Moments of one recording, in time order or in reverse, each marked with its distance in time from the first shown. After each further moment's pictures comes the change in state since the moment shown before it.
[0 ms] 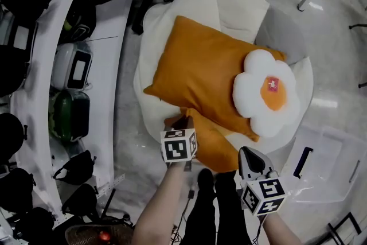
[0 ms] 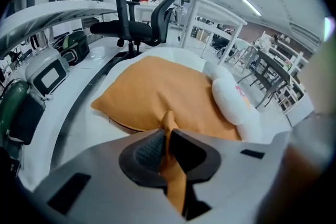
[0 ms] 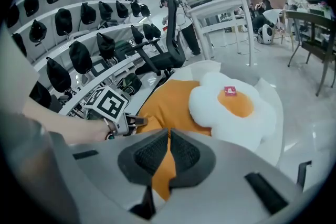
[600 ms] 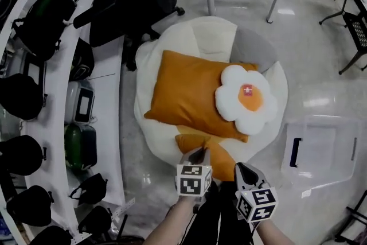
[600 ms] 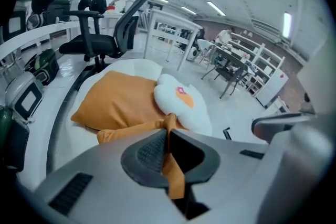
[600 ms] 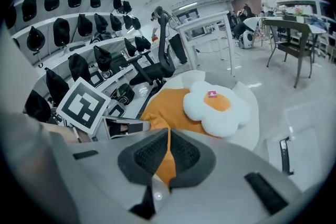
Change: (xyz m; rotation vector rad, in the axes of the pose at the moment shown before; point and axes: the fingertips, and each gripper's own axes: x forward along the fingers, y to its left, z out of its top) left arm -0.126 -0.123 -0.023 0.239 -0.037 -0.256; right arm -0.100 0.034 -0.013 0.107 -0.098 -0.124
